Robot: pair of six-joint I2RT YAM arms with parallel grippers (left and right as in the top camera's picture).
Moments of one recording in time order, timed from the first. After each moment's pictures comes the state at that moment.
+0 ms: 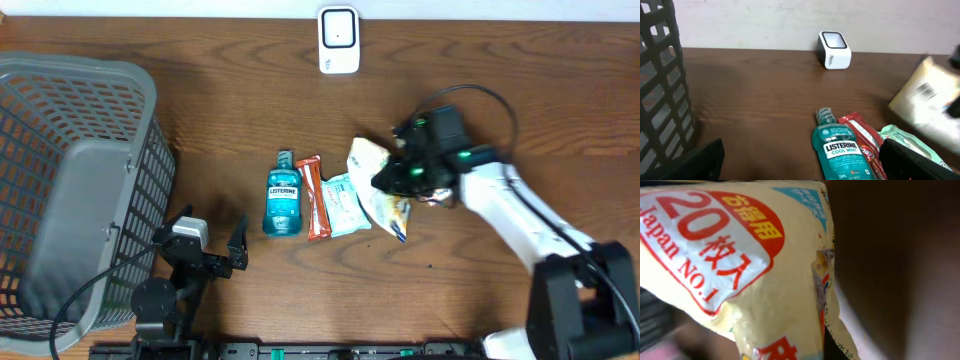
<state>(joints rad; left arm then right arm) -0.01 0.01 0.07 -0.24 0.25 -0.08 0.26 1.64 1.02 -0.56 -0.60 0.38</state>
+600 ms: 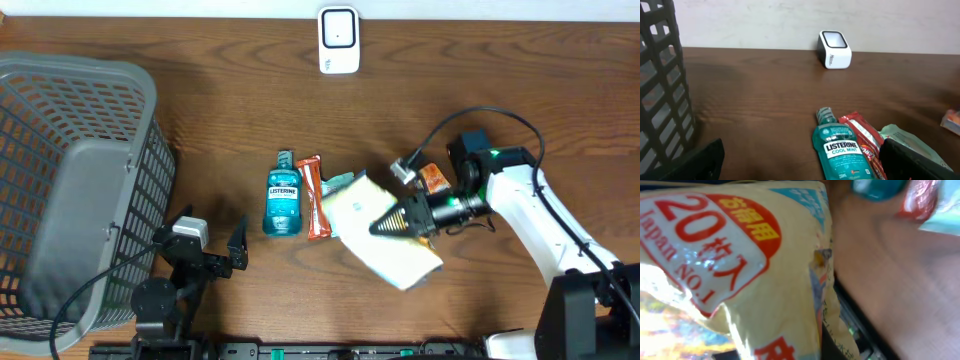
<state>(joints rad) -0.01 0.02 0.07 -0.24 0.25 -0.08 0.17 1.57 1.02 -1.27 -1.23 -0.31</state>
